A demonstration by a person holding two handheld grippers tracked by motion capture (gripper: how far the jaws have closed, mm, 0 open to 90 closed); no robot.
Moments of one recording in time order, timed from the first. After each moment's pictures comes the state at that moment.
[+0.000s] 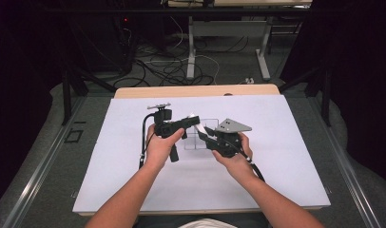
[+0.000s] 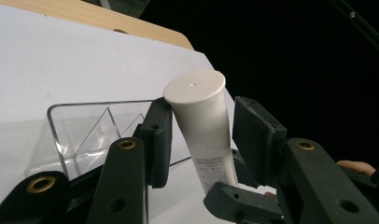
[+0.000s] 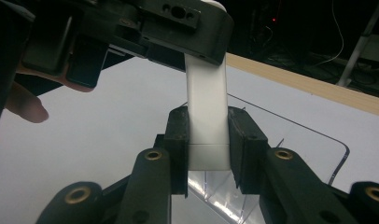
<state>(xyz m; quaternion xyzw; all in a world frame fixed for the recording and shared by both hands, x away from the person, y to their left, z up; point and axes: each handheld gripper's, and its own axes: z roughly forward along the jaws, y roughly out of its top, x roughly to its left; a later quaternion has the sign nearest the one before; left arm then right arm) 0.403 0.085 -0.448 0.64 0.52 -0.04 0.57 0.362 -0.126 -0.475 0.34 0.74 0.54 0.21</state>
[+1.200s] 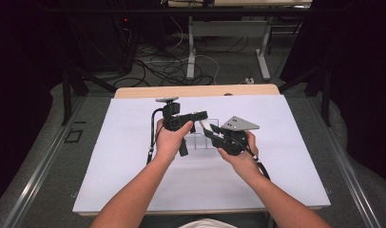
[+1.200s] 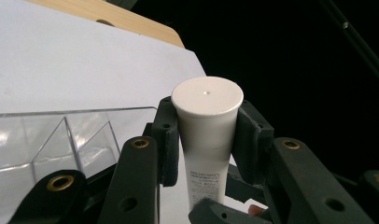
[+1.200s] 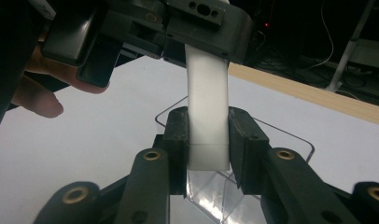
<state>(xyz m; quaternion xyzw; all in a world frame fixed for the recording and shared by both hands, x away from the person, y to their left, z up) 0.415 0.056 -0.434 0.63 0.54 -0.06 0.56 0.363 -0.143 -0.468 0.35 0.73 0.54 0.22</state>
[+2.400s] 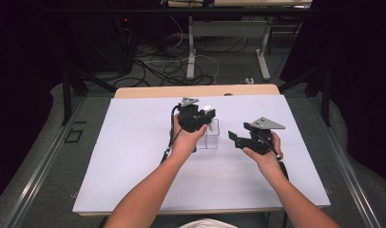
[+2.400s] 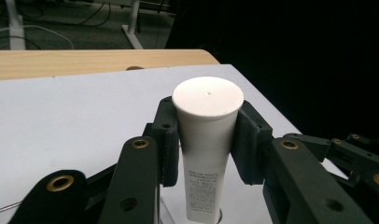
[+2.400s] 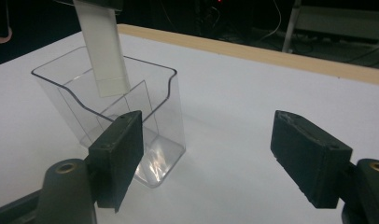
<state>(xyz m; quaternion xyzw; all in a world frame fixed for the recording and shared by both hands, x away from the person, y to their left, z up) 0.424 0.015 -0.454 0.70 0.46 0.12 0.53 0.383 -0.223 -0.502 0.43 0.72 0.50 0.24</state>
